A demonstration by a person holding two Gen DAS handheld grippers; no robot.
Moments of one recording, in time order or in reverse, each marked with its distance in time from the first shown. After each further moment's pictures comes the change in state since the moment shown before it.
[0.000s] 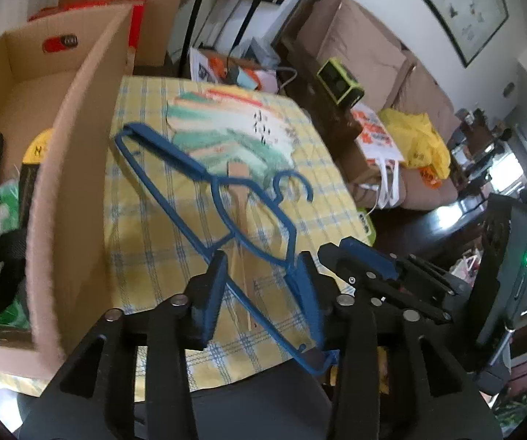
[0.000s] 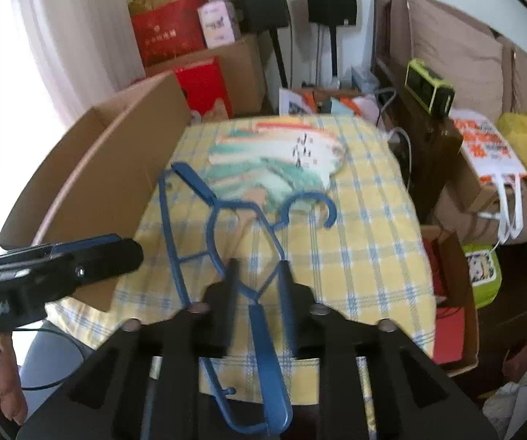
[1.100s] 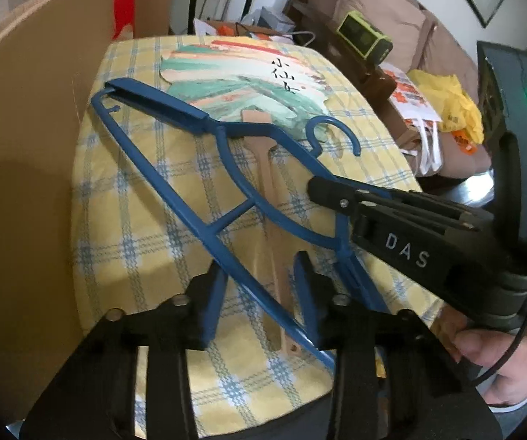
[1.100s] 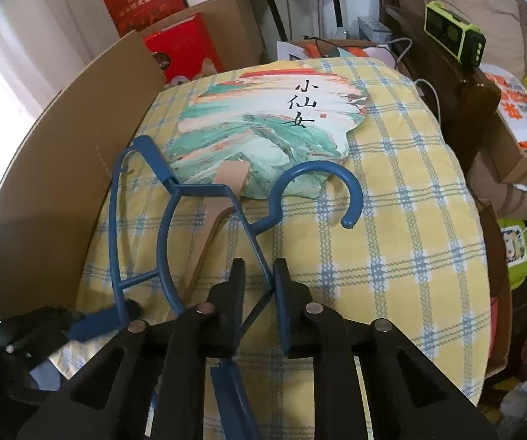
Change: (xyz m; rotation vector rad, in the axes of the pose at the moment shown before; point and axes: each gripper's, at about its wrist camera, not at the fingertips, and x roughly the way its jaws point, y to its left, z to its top) left arm 0.067 0.002 -0.018 0.089 0.075 0.138; right arm 0.086 -0.028 0.013 0.072 0.140 0.070
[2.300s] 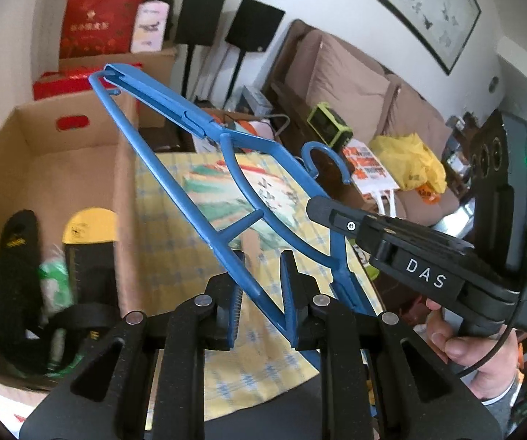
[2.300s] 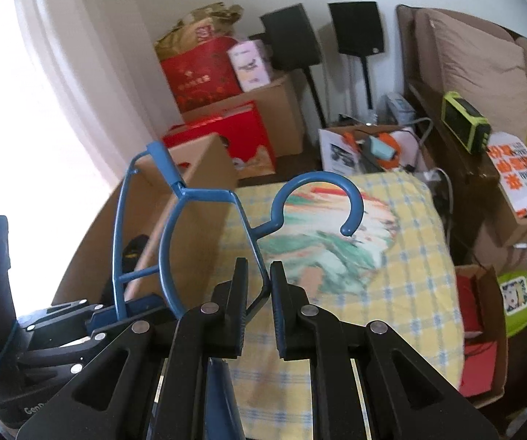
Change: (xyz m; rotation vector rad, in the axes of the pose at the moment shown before) left arm -0.141 0.032 0.049 0.008 -0.244 -0.110; right arm -0.120 0.072 0.043 -0.058 -0.249 0.120
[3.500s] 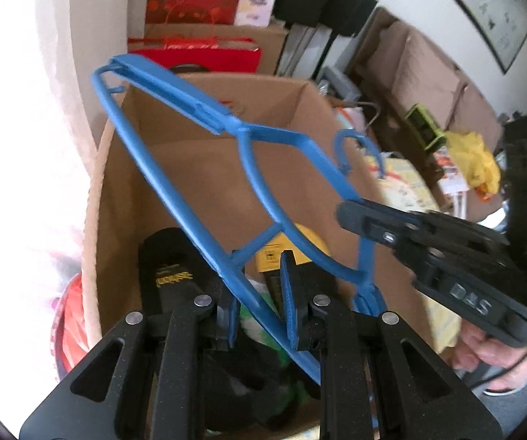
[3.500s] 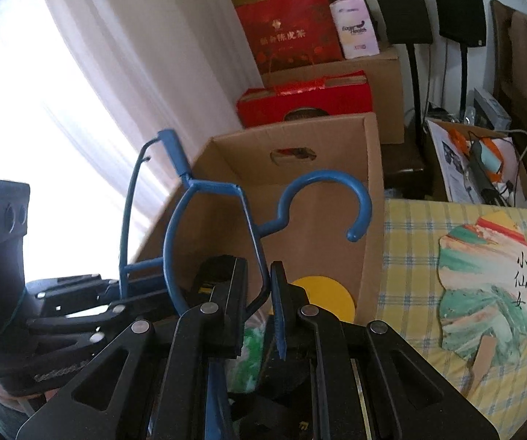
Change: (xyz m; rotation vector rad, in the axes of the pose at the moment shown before) left arm -0.008 0.207 0.049 -0.067 0.148 0.171; right arm 0.152 0.154 0.048 -0.091 0.138 0.145
